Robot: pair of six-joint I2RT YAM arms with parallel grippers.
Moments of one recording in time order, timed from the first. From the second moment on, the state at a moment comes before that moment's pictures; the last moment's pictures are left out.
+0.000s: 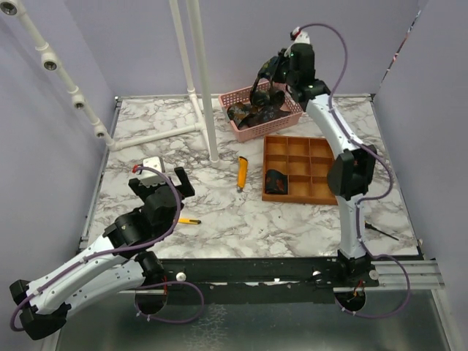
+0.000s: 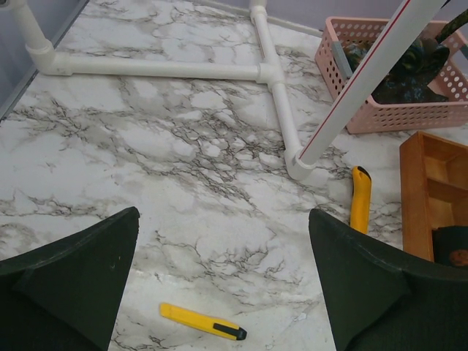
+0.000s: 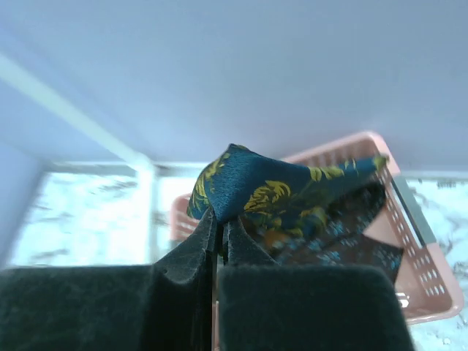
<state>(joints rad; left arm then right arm) -0.94 0.63 0.71 -0.50 -1.01 -0.54 0.33 2.28 2.29 -0.27 0.04 0.33</state>
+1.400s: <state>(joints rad) -0.94 0.43 0.69 -0.50 -1.01 -0.56 0.63 1.06 1.09 -0.39 -0.36 0.57</state>
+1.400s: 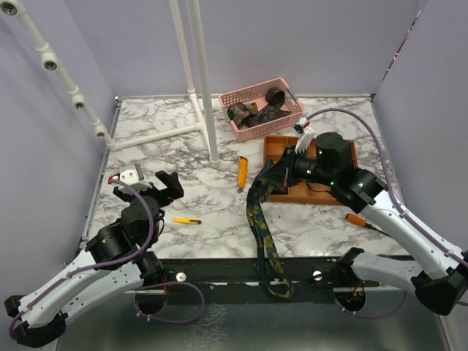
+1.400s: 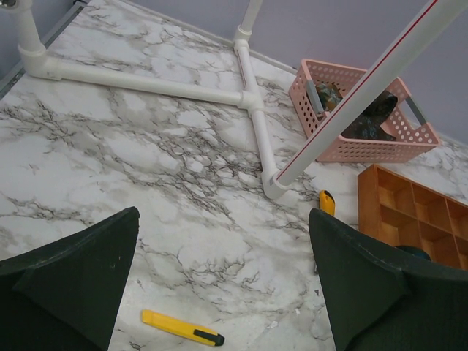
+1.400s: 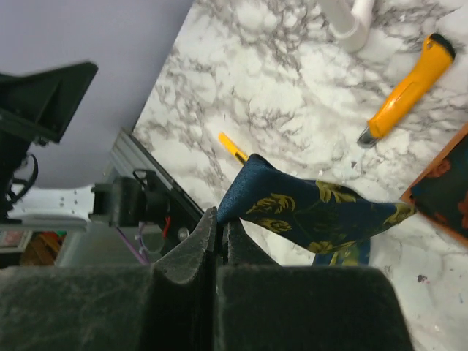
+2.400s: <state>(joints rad) -0.96 0.38 0.68 -0.47 -0.90 -0.55 0.93 1.08 1.05 -0.54 0.36 0.79</state>
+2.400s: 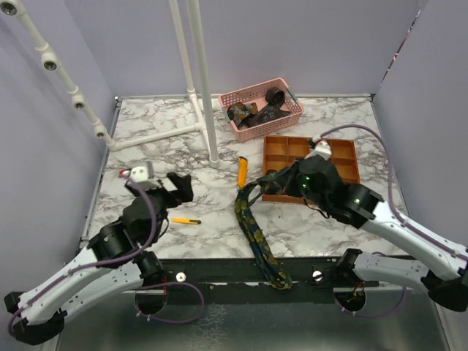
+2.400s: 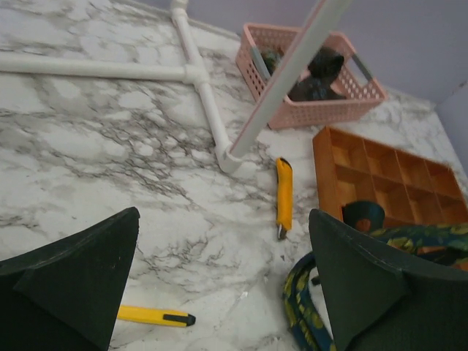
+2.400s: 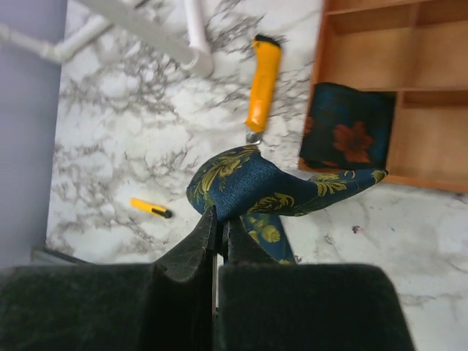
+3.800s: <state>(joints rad) -1.76 1.64 0.90 -0.23 -0.59 -0.85 0.89 0.68 1.03 -0.90 0.66 1.03</state>
